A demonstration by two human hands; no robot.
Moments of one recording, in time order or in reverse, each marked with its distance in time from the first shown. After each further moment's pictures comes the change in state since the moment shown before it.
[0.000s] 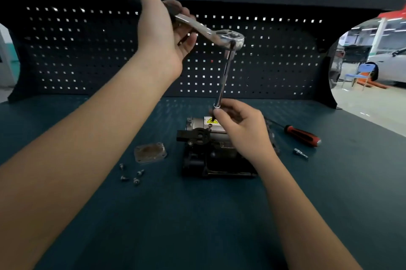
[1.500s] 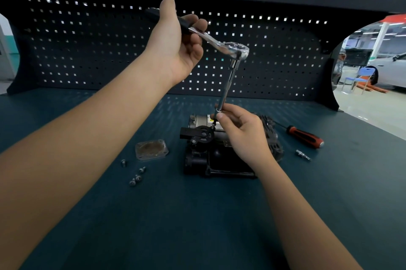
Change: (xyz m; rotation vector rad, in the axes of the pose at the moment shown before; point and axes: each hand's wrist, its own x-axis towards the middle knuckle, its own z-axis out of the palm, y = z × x) left_hand 0.006 -0.010 -0.014 0.014 -0.131 -0.210; right_hand -0.002 0.018 0.008 0.003 -0.031 0.073
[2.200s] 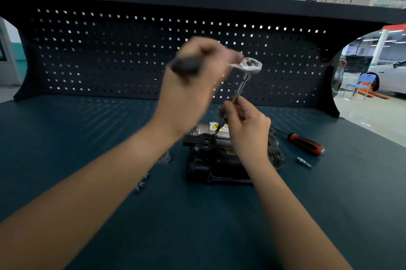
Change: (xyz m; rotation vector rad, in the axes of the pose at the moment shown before) left_hand -0.057 -0.031 -0.009 0.457 -0.324 0.749; right_hand 0.008 -0.022 0.010 -0.248 0.346 -0.296
